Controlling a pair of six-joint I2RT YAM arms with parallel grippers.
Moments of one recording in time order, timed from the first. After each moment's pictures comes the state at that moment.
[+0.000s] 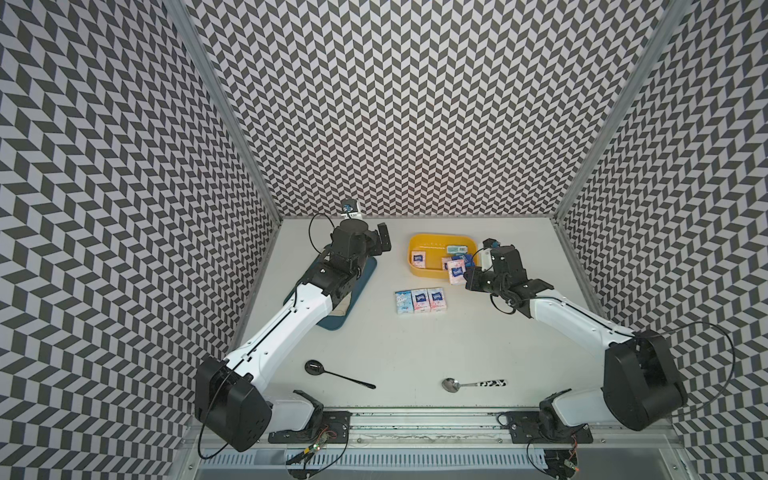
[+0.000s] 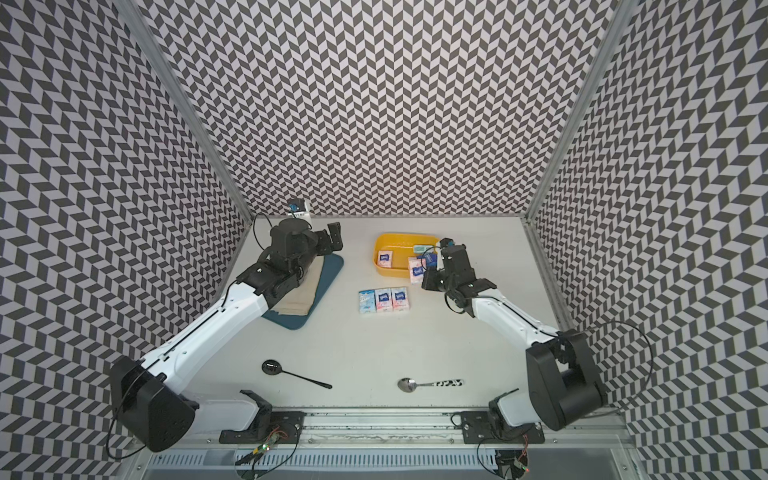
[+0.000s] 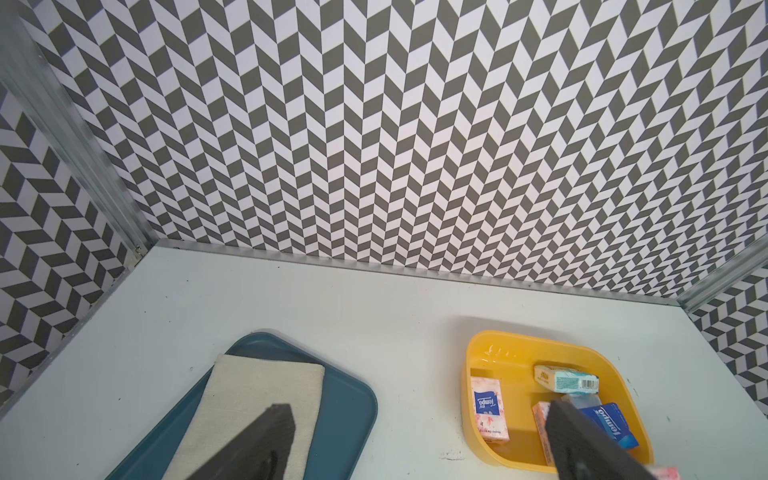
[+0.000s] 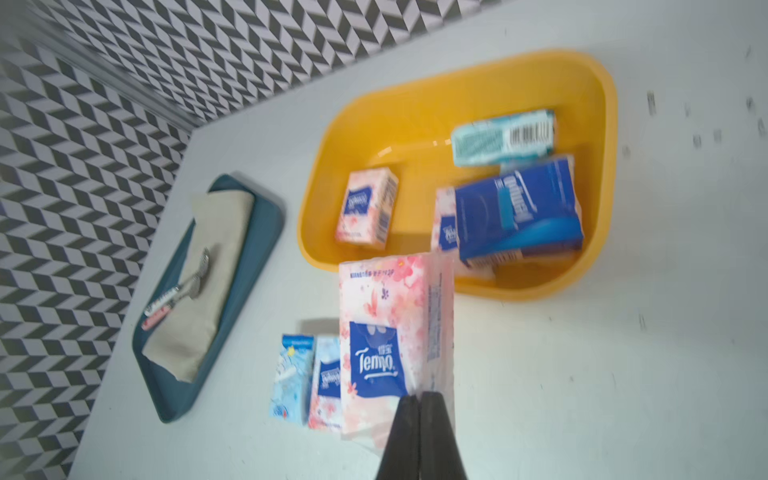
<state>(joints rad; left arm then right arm) -0.50 1.34 1.21 -0.21 -0.37 -0.34 0.38 1.42 0.86 -0.16 -0.16 0.48</state>
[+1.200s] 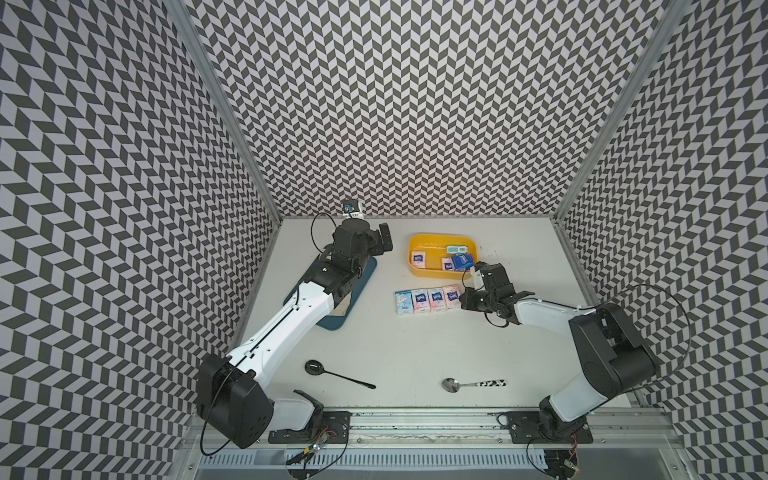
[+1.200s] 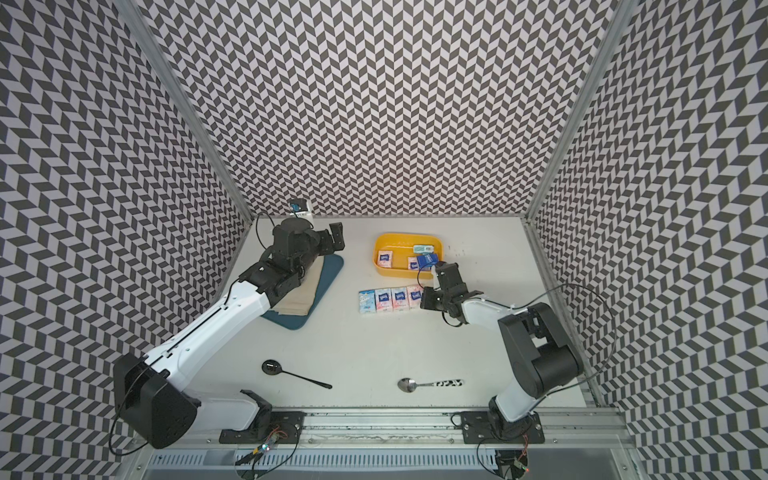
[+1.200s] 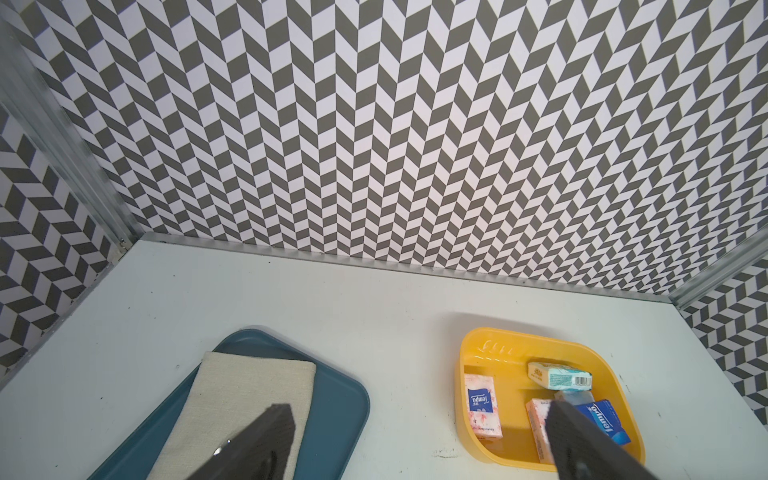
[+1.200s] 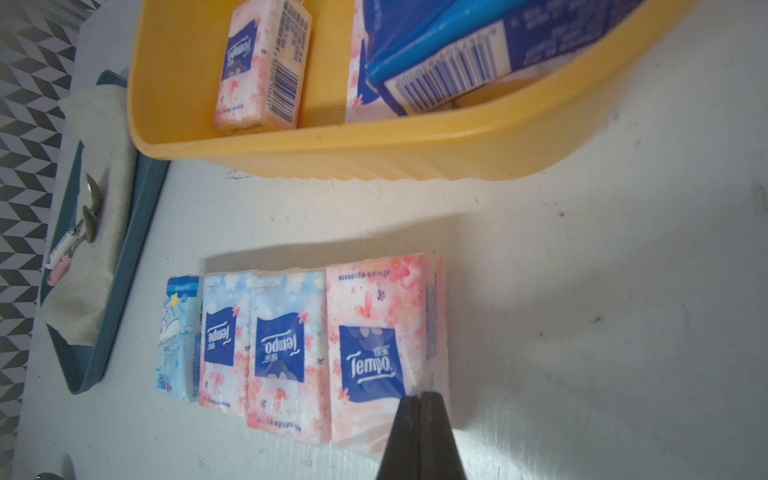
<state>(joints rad) -0.50 1.35 1.21 -0.21 -0.35 -0.35 0.38 1.62 0.76 0.00 -0.23 0.50</state>
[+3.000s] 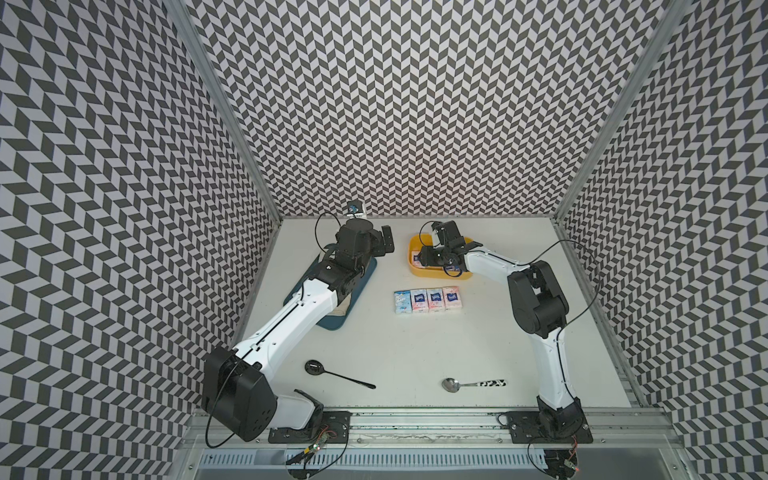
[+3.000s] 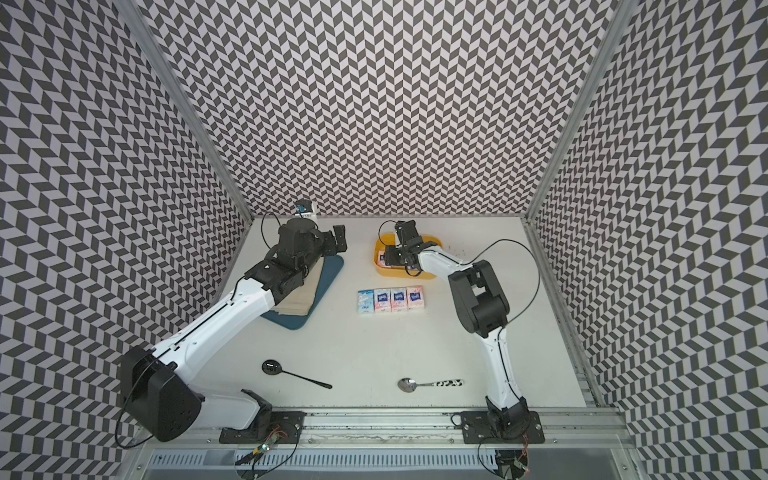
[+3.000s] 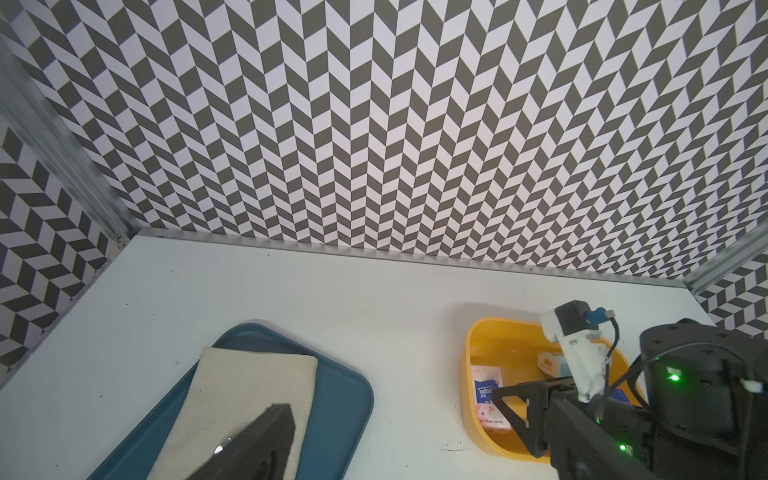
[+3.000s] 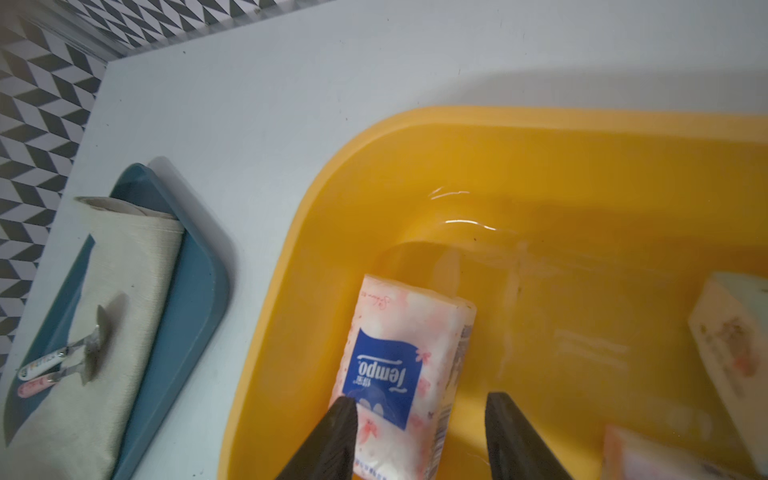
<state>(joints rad) -0.50 1.39 1.22 -0.21 -0.35 -0.33 0.47 2.24 1.67 -0.26 -0.17 0.41</state>
